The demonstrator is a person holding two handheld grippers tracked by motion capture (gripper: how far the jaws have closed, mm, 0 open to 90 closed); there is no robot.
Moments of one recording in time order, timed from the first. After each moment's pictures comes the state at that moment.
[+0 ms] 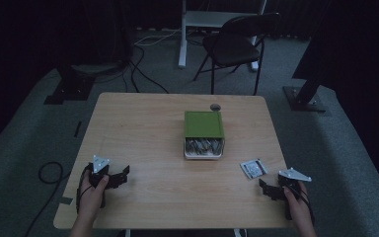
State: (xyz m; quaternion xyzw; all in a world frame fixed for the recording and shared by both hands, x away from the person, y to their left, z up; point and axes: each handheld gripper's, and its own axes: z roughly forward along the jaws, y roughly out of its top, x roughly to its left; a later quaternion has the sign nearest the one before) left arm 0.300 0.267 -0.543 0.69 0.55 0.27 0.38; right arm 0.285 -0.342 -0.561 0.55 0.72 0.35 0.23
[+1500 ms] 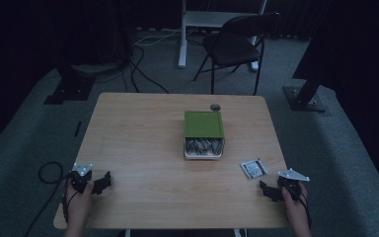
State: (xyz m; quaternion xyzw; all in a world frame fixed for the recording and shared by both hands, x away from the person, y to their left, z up) left arm 0.285 0.304 -0.555 0.65 0.65 0.29 0.28; right arm 0.284 -0.341 -0.563 0.56 0.73 0.32 0.24
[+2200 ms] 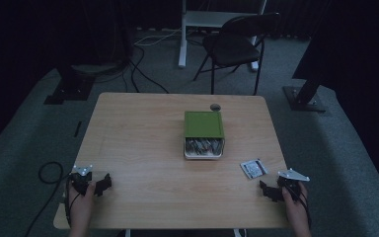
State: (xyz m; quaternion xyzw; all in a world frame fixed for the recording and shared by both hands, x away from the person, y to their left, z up) left arm 0.282 0.300 -0.556 0.63 0.68 0.28 0.26; right arm 0.284 -0.341 -0.563 0.56 0.73 0.32 0.24
